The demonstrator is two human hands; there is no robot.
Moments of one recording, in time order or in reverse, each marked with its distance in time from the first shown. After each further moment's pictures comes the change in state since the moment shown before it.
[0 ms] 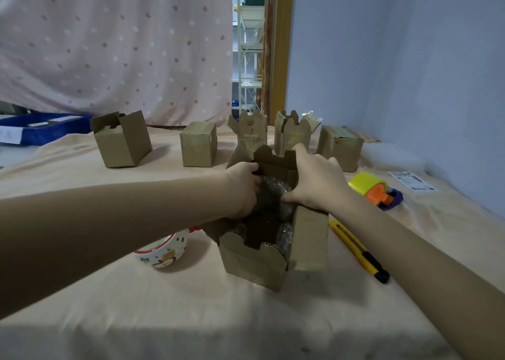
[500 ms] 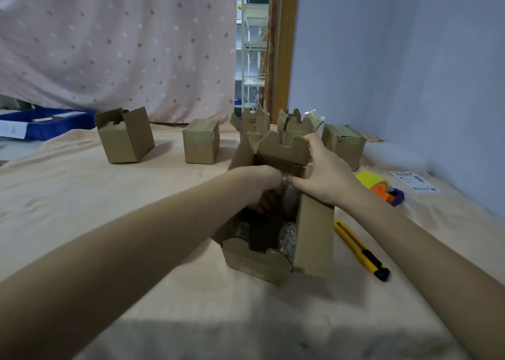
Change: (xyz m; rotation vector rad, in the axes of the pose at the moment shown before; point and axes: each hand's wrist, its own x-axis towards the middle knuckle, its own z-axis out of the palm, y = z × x) left_hand 0.023 0.010 -0.019 -2.407 -0.163 -0.323; right_hand 0.002 0.023 0.010 0.417 0.102 -0.091
